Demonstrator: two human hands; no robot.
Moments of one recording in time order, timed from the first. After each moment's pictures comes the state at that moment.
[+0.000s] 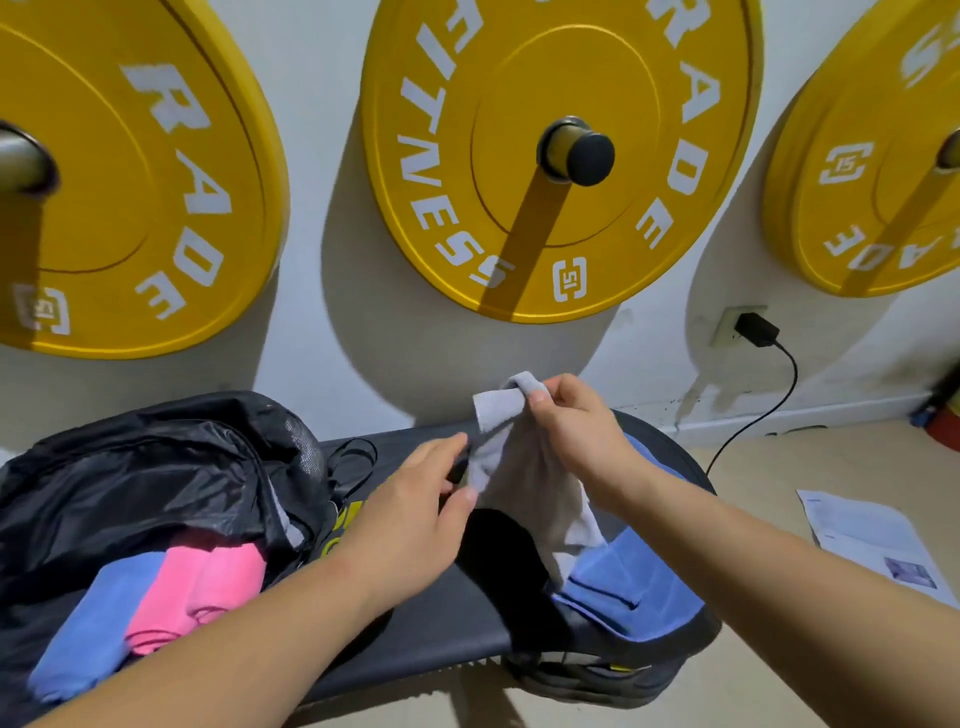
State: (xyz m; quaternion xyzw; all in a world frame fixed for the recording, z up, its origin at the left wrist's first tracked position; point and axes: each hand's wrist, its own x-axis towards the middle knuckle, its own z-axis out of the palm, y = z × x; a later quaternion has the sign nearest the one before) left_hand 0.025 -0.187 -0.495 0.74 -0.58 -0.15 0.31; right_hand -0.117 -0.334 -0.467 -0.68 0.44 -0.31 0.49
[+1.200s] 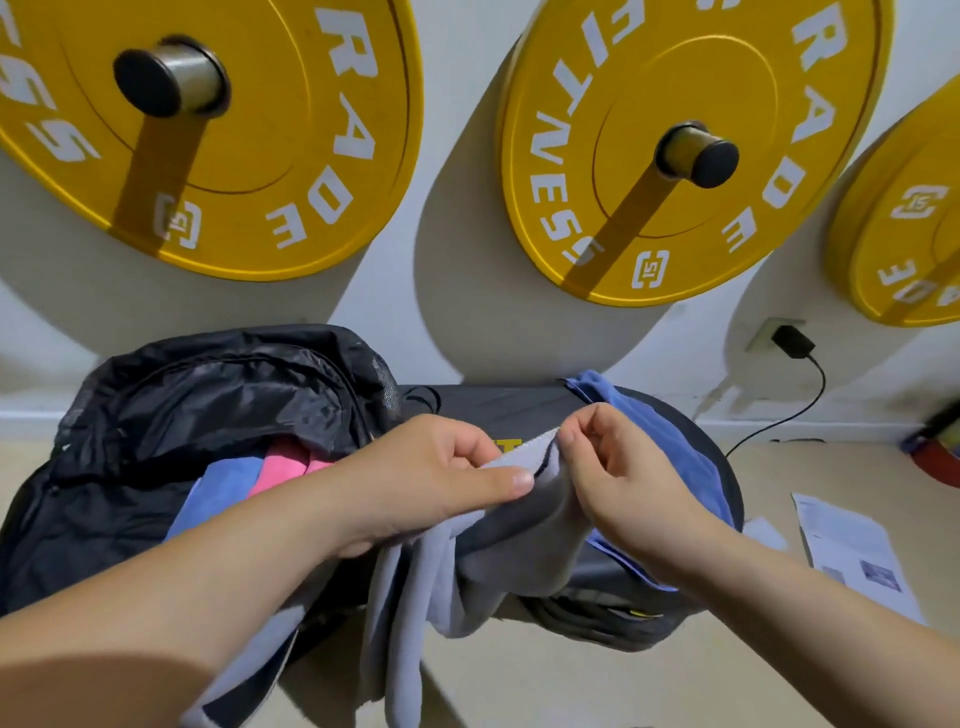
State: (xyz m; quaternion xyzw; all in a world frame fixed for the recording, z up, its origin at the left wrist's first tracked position) left_hand 0.075 -0.078 -0.423 0.65 -0.47 -0.46 0.39; right_hand -0.108 -0.186 -0.427 -0.78 0.38 -0.24 0.43
